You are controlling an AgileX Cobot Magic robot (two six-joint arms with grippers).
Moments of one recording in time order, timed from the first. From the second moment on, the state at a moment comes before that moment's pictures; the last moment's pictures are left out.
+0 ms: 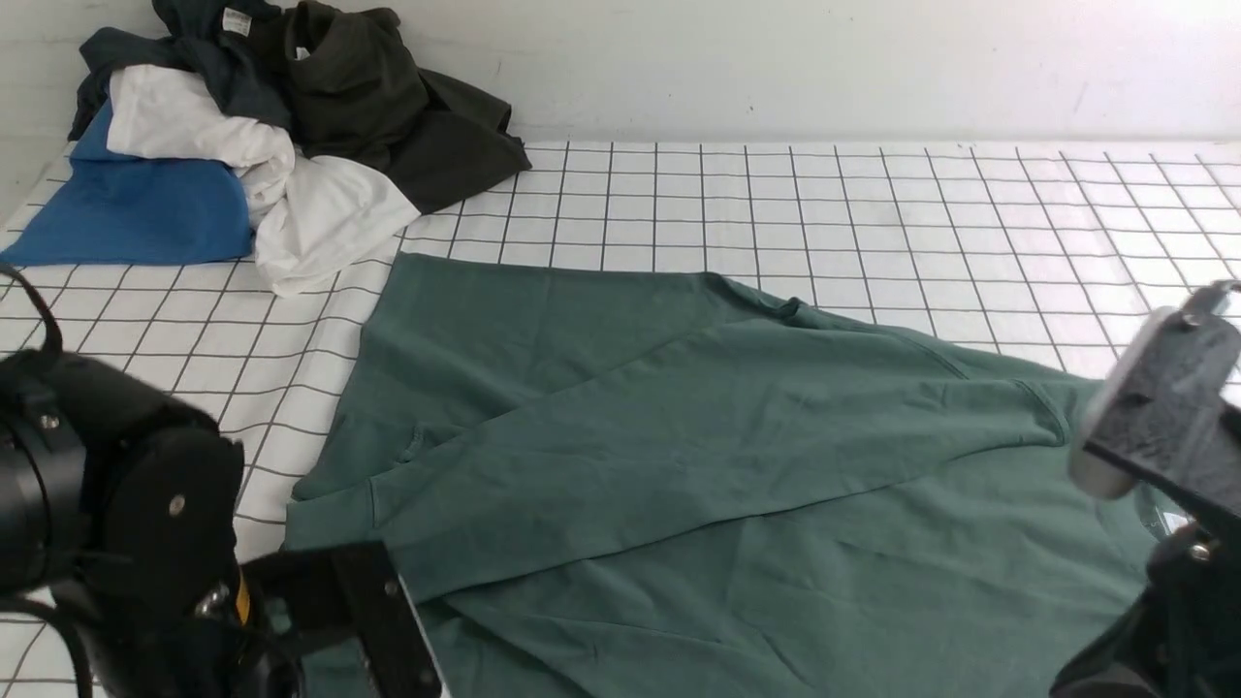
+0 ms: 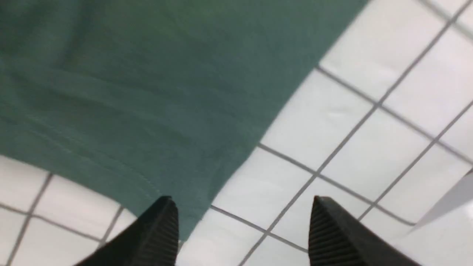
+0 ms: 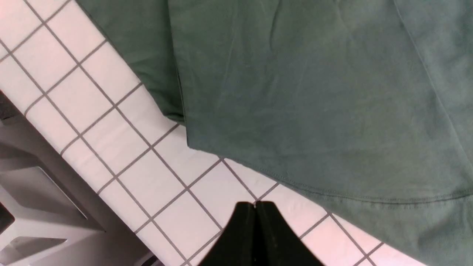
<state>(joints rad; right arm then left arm) 0.62 1.00 -0.90 0.13 1.25 -0.25 -0.47 1.37 -0.70 -0.04 1.06 0.59</state>
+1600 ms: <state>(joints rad) 0.62 1.05 -0.89 -0.01 1.25 -0.35 -0.47 1.25 -0.55 0.12 0.81 0.52</state>
